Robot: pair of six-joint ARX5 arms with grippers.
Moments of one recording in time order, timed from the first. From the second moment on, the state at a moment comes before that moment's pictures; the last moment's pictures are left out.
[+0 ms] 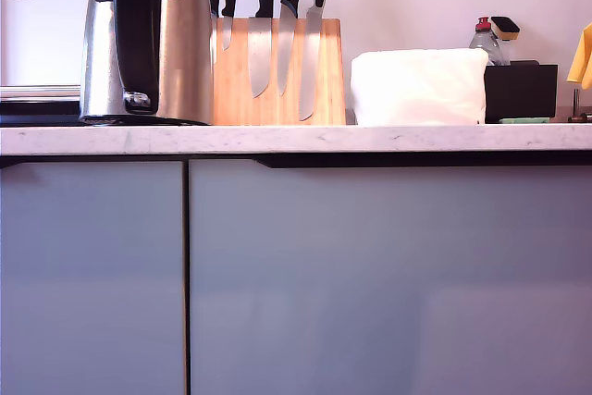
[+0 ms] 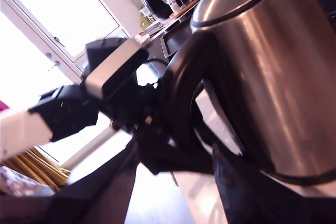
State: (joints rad) left arm -0.15 1.44 1.23 -0.27 0.99 0.41; right arm 0.49 1.64 1.62 -0.21 -0.84 0.37
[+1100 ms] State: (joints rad) left arm -0.15 1.44 1.24 -0.28 1.00 0.41; right arm 0.61 1.98 1.98 -0.11 -0.89 0.73
